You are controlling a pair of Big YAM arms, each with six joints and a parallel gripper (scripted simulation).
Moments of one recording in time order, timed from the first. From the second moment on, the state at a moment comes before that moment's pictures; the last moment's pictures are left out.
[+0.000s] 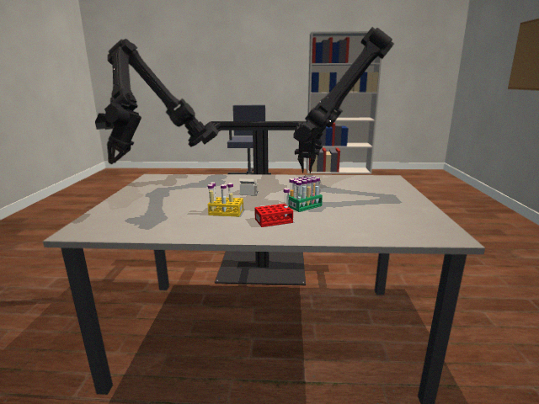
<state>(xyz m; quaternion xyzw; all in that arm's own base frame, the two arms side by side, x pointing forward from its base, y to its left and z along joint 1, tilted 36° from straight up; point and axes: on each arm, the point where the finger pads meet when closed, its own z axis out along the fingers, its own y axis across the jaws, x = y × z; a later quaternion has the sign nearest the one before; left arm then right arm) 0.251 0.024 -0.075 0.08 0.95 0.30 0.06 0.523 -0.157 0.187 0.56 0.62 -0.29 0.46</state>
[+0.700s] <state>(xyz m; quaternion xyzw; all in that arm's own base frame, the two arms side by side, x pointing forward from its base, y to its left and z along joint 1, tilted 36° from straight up) 0.253 0.029 -0.083 0.09 0.95 0.30 0.06 0.523 -0.157 0.187 0.56 0.62 -0.29 0.46</state>
